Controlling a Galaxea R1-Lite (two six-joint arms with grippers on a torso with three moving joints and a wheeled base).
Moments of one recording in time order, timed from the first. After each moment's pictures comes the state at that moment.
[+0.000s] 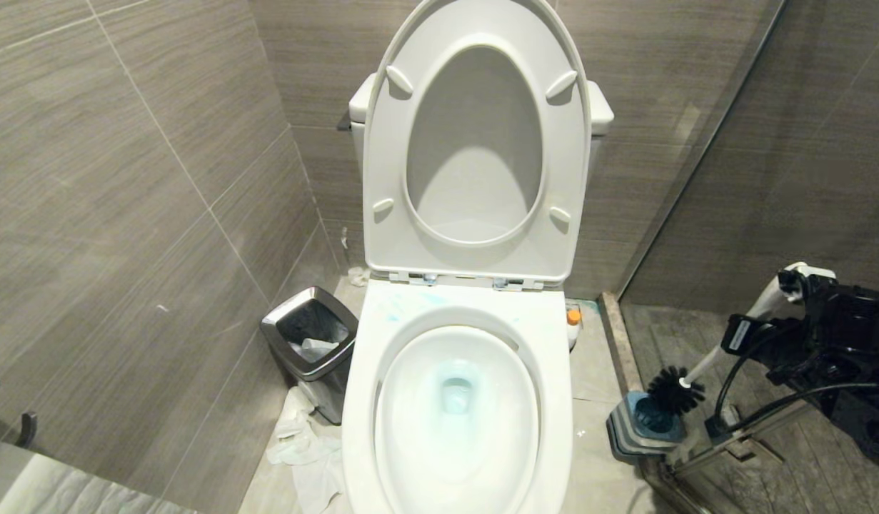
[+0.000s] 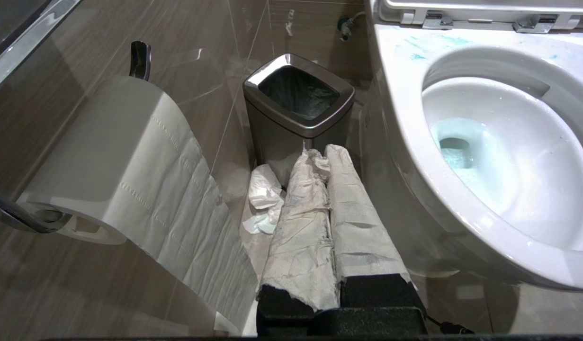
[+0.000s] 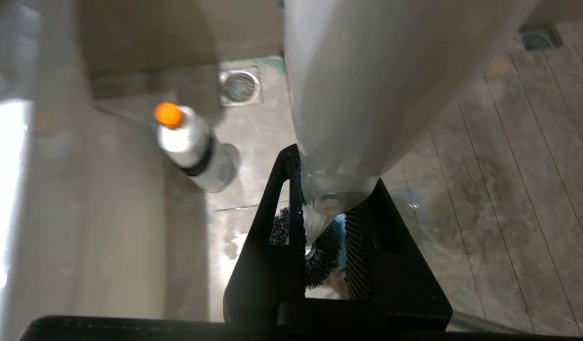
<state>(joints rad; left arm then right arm) 0.00 0.00 0.00 -0.01 0.00 -0.01 -0.09 1.94 -0.53 -1.12 -0.18 0.16</state>
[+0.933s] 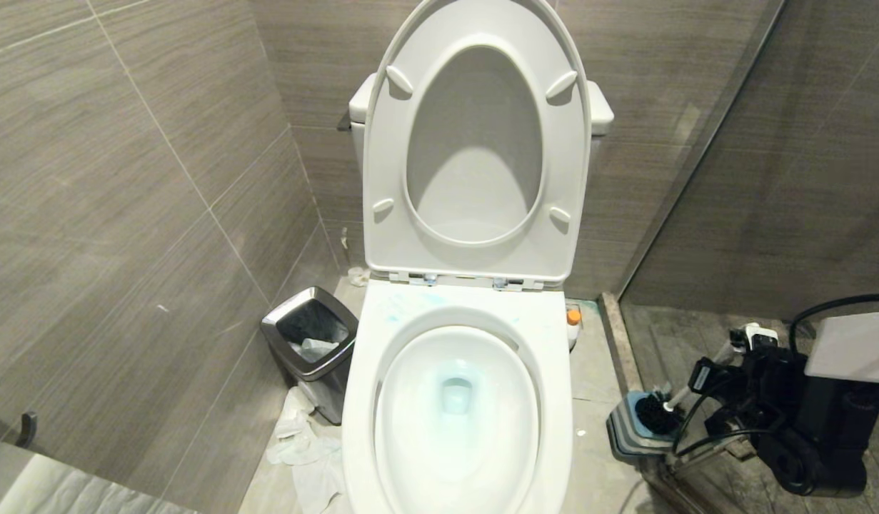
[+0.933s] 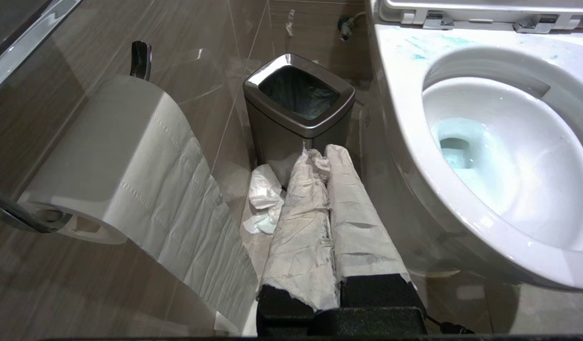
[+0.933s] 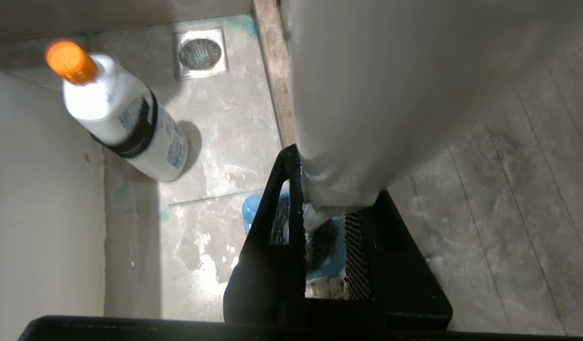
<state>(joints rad) 0.00 0.00 0.00 -0.01 0.00 -0.01 -0.15 2.45 -0.61 -1.52 -0.18 0.13</state>
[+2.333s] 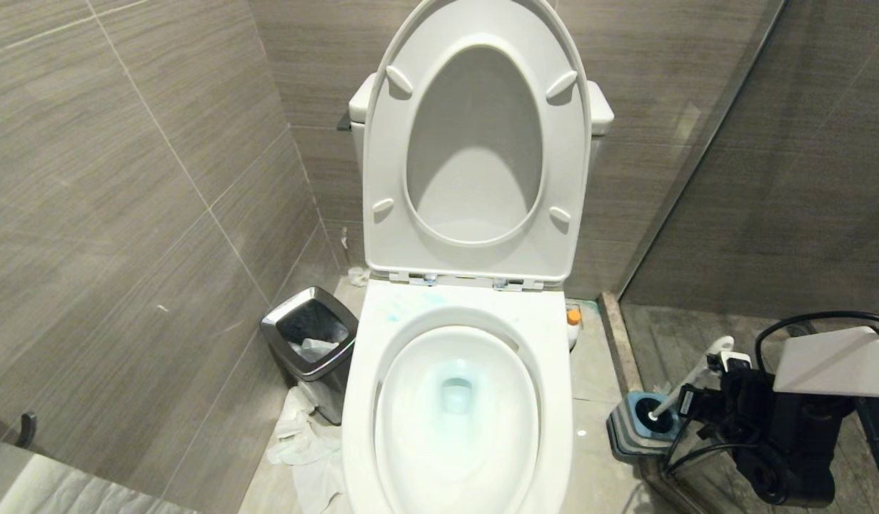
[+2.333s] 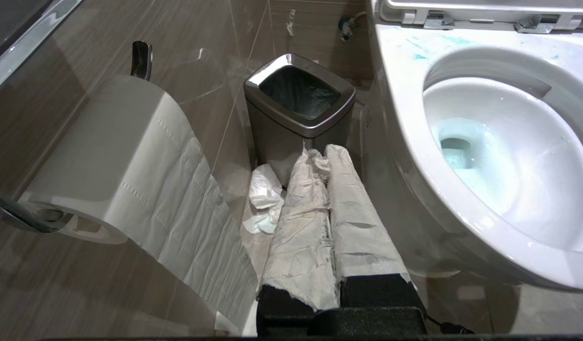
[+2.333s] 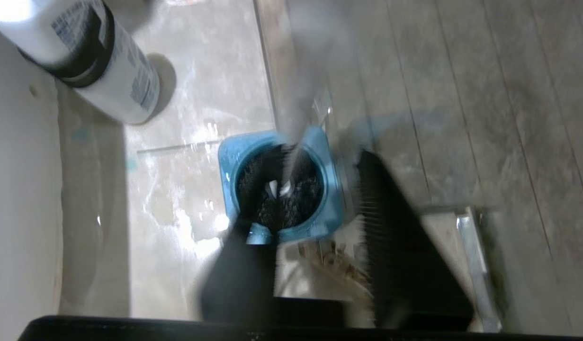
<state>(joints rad) 0.00 0.00 0.00 -0.01 0.00 -0.01 -0.15 2.63 -0.69 -1.51 -0.17 0.10</state>
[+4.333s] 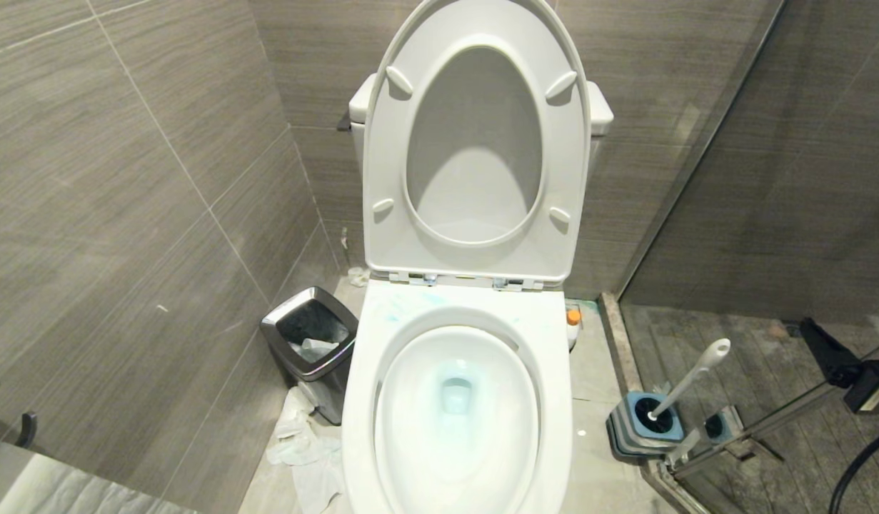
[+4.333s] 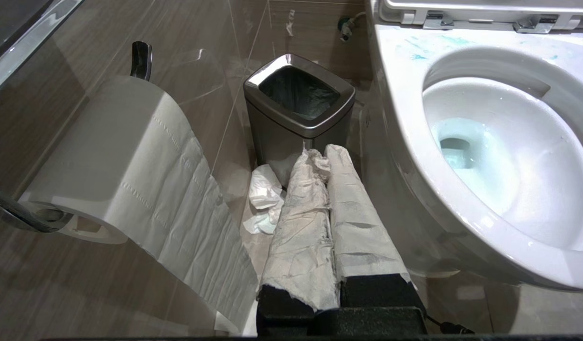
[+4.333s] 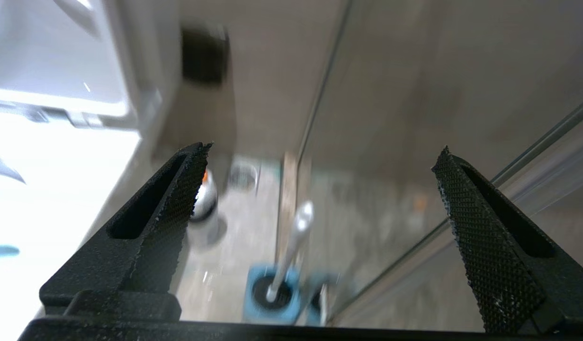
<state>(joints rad) 0.00 0.00 0.00 -0.01 0.00 0.00 -0.15 1.41 0.00 -1.51 0.00 -0.13</state>
